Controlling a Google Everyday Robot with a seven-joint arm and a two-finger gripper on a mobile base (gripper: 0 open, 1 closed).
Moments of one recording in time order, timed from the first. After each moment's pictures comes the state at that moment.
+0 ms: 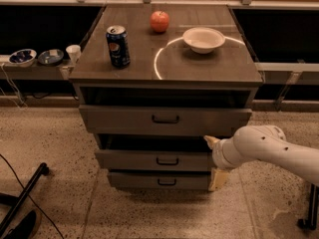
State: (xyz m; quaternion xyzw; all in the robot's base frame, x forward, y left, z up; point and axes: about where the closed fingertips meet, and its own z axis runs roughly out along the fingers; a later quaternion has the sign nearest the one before) arm 0.535 -0.187 0.537 -0.69 0.69 0.01 0.22
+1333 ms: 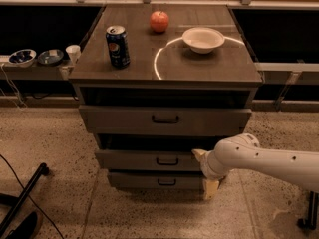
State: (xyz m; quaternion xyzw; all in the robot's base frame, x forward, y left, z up) arm 0.530 -0.165 0.460 -0.75 0.64 0.01 0.17
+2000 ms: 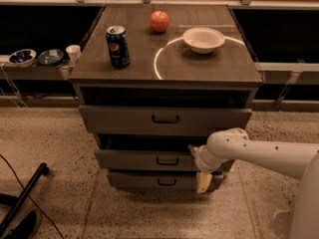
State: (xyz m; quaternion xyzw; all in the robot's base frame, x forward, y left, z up) arm 0.566 -0.154 0.436 -0.74 0.65 0.02 0.17
